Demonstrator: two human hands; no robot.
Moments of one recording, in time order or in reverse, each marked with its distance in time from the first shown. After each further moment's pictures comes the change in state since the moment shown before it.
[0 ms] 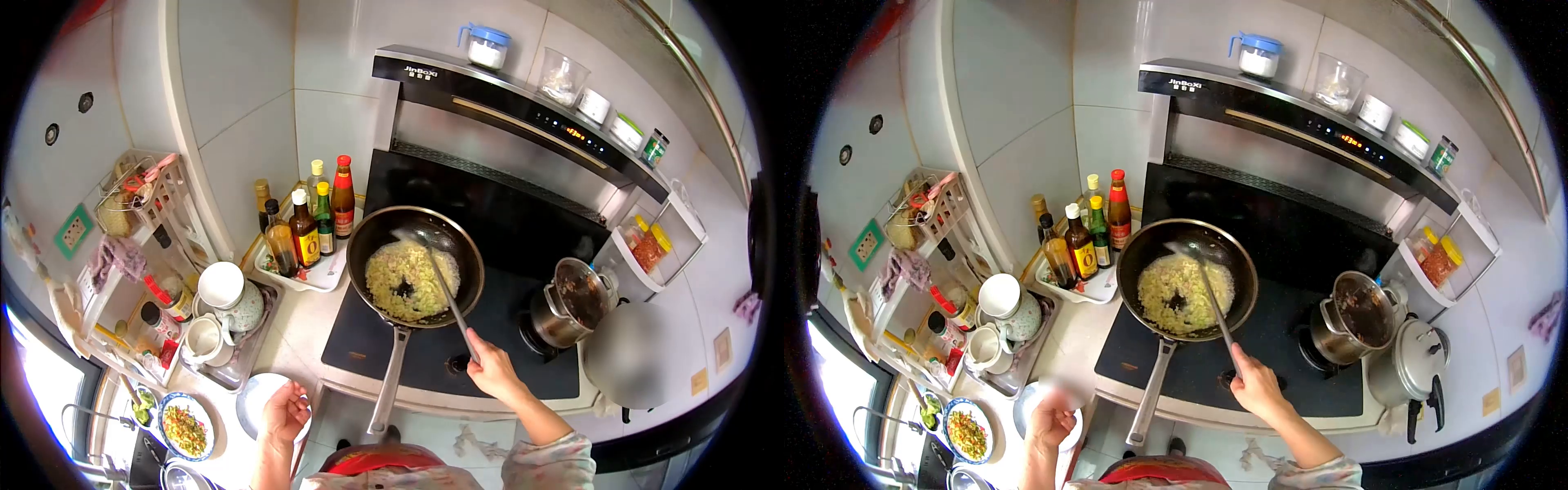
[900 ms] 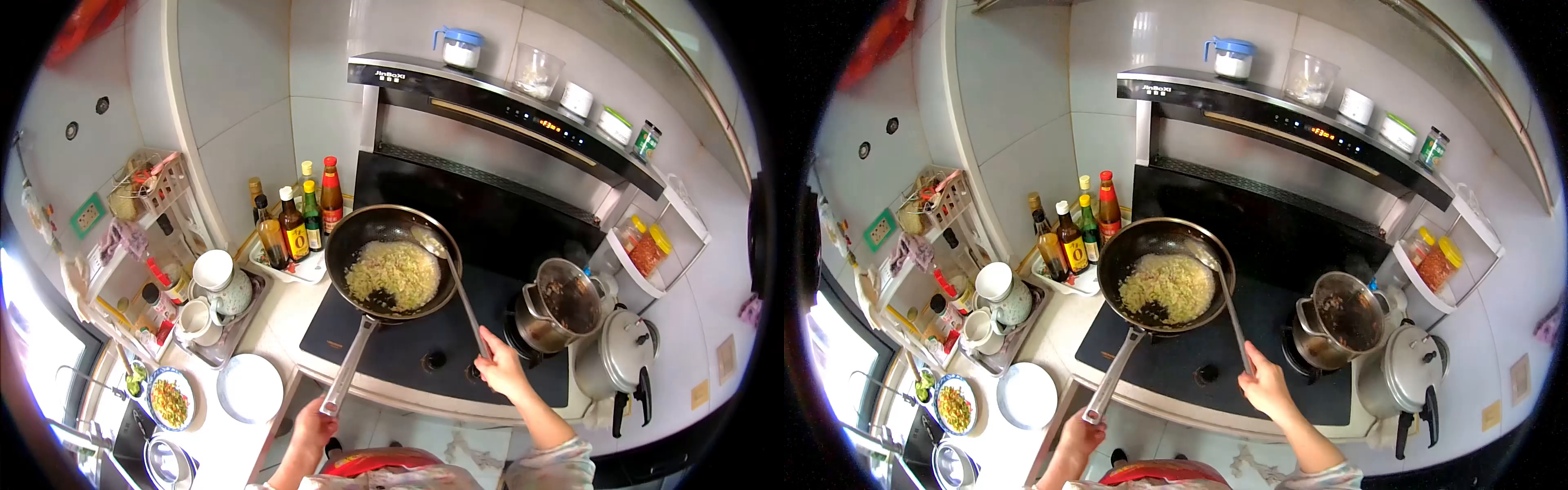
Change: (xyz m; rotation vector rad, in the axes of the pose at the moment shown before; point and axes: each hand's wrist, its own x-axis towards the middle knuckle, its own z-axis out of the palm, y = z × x) left_hand -0.003 -0.132 0.007 0.161 0.188 -0.096; right_hand -0.032 0.050 -0.050 0.603 -0.071 0.355
